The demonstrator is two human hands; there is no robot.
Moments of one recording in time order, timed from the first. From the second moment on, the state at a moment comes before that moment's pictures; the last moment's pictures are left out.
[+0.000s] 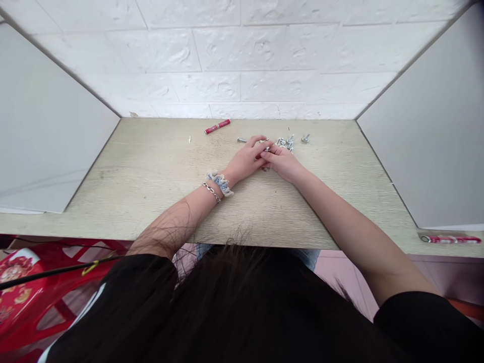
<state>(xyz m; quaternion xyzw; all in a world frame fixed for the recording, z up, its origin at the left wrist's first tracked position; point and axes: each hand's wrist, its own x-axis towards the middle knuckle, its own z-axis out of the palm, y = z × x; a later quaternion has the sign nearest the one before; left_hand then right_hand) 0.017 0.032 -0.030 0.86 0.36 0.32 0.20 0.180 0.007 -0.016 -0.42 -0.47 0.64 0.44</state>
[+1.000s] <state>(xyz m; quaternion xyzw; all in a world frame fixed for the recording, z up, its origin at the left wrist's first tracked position) 0.018 0.033 -0.030 0.81 0.40 0.35 0.25 0.179 0.002 -0.006 -0.44 -0.40 0.65 0.47</state>
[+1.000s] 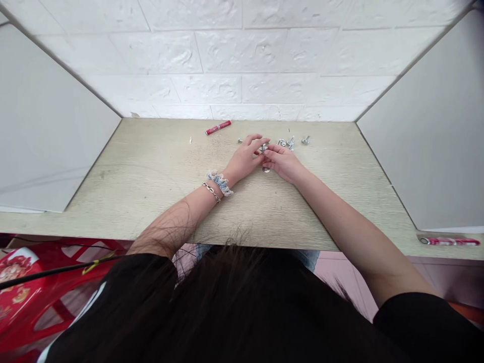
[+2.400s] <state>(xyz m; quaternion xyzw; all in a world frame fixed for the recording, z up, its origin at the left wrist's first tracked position) 0.018 0.029 -0.025 0.86 0.34 0.31 0.21 0.180 0.005 -0.015 -0.41 -0.50 0.62 0.43</state>
